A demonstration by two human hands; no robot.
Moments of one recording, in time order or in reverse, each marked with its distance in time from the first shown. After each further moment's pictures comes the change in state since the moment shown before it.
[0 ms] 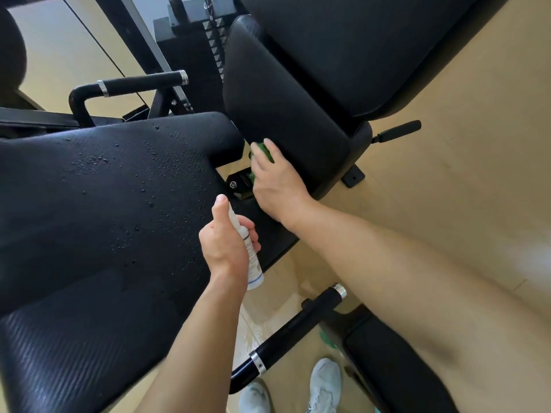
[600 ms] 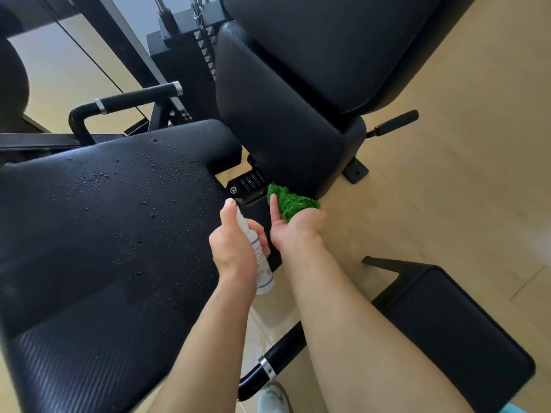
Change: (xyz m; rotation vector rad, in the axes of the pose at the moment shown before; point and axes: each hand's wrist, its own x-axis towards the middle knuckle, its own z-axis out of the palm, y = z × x) left_hand 0.000 0.000 0.006 0.029 -0.093 -0.044; right_hand -0.036 -0.024 -0.019 -1.893 -0.315 -1.311
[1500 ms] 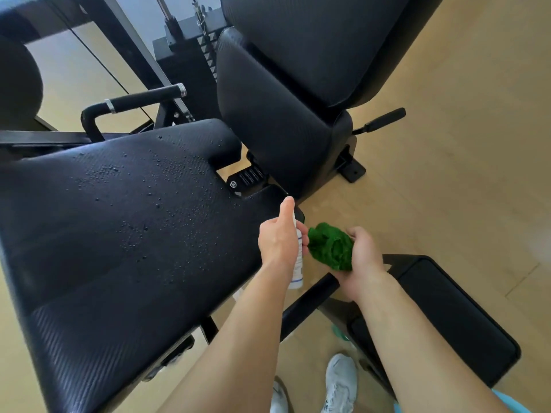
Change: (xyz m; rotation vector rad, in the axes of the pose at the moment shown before) left_hand -0.030 -0.026 0.044 0.231 -0.160 -0.121; right_hand -0.013 -0.097 -0.103 -0.866 0.059 -0.160
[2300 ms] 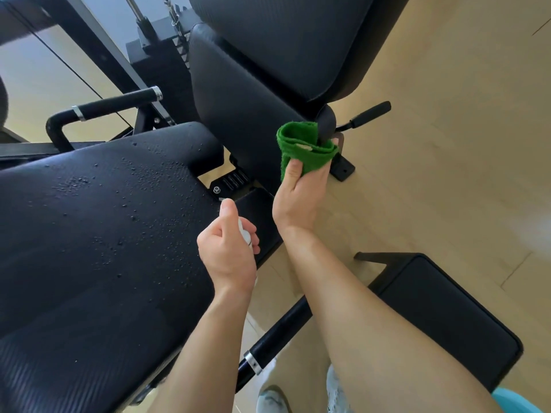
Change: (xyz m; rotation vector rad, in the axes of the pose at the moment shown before) left_hand -0.005 -0.001 -0.037 -0.113 0.228 0.493; right_hand 0.027 -0.019 0.113 -0.271 0.183 -1.267
